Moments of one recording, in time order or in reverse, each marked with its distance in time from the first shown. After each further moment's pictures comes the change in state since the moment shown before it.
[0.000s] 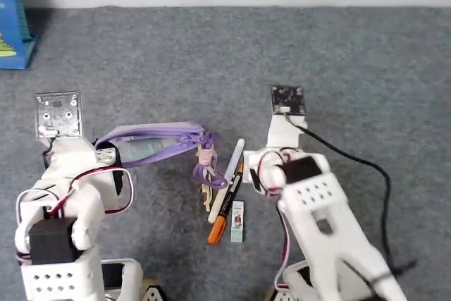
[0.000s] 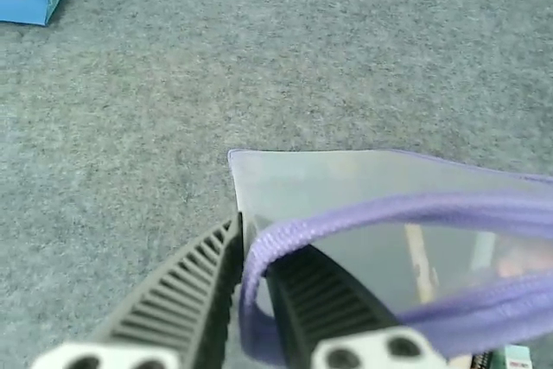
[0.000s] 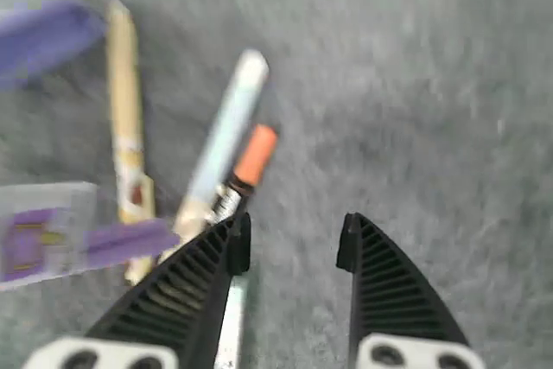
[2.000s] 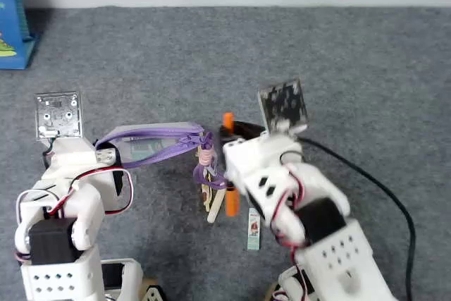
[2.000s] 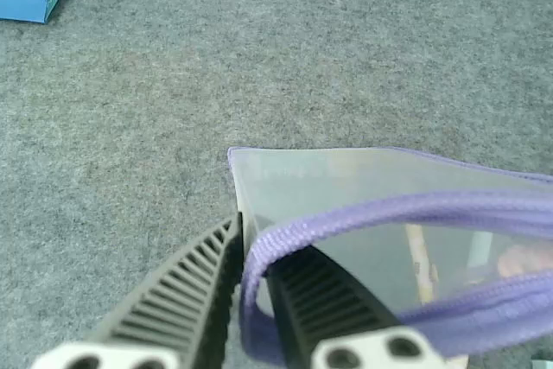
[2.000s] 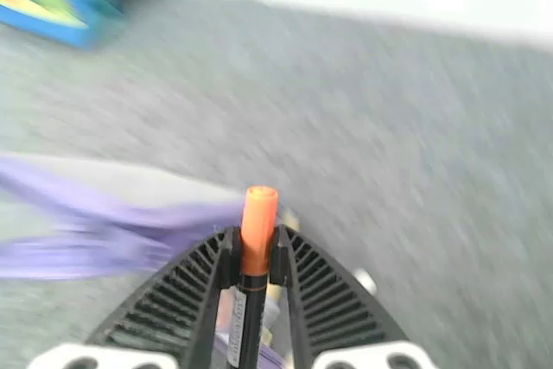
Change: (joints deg) left arm 0.0 0.0 0.0 0.5 0.0; right arm -10.8 -30.2 -1.8 -9.1 11.5
